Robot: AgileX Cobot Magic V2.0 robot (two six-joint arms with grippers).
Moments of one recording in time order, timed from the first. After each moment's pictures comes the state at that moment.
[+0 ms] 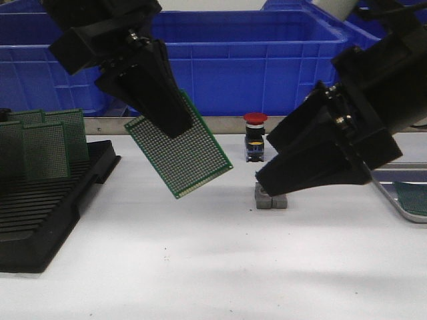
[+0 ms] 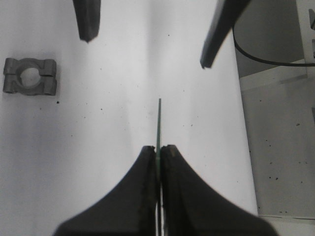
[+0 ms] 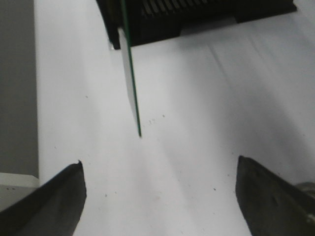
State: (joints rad) left arm -0.49 1.73 -1.37 -0.68 1.16 1.35; right arm 0.24 1.51 -0.74 1.33 0.78 -1.96
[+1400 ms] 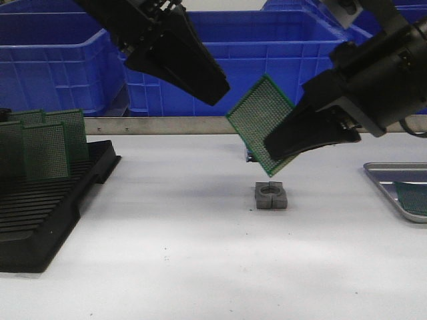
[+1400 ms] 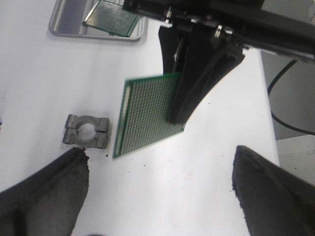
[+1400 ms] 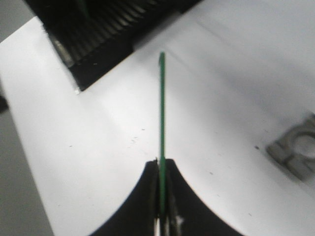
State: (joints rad) left arm -0.44 1.73 -1.37 -0.89 1.03 1.43; right arm 0.22 1.51 -0.74 1.40 0.65 -1.50
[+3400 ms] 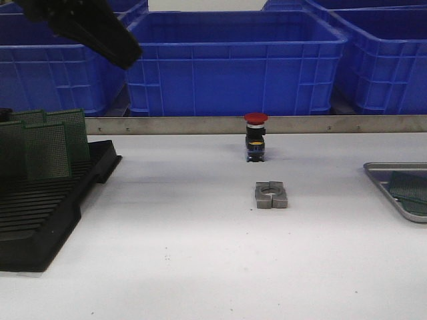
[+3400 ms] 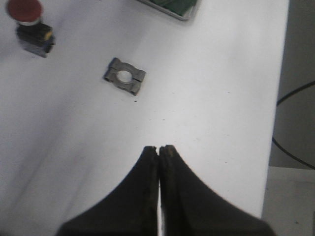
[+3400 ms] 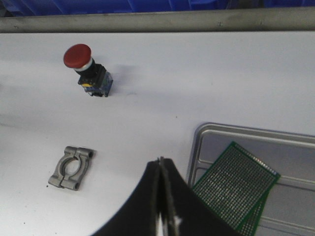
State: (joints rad) left arm -0.20 1.65 -1.37 -0.87 1.16 1.19; right arm -0.20 1.31 -0.74 1.27 0.47 -1.27
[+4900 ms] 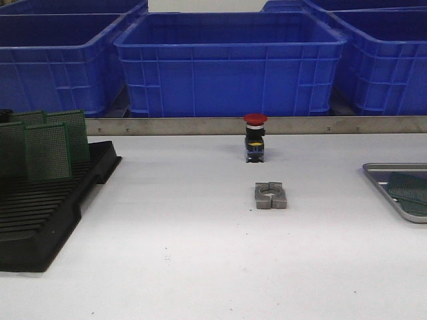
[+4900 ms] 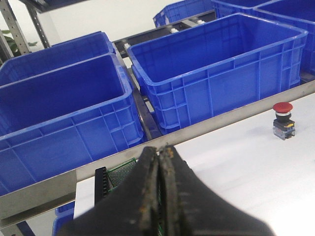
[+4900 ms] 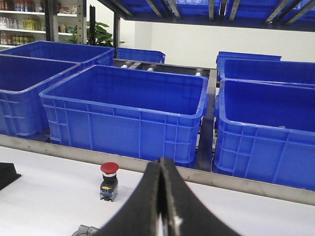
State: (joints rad) left arm -0.17 0.32 -0.36 -0.62 0.19 0.82; right arm 0.02 0.15 -0.22 1.28 0.14 -1.28
